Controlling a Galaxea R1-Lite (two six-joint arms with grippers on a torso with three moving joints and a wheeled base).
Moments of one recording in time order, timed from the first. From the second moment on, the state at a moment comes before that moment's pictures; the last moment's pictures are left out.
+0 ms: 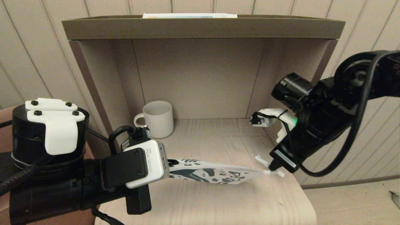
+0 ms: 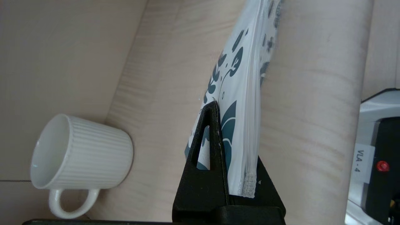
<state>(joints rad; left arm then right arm) -0.81 1.40 -0.74 -0.27 -0.13 0.73 0.44 1.81 -1.63 1.01 0.11 -0.24</state>
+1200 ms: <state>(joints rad) -0.81 1.42 -0.71 -0.28 -0.16 0.74 0.76 1.58 -1.55 0.93 0.14 -0.26</state>
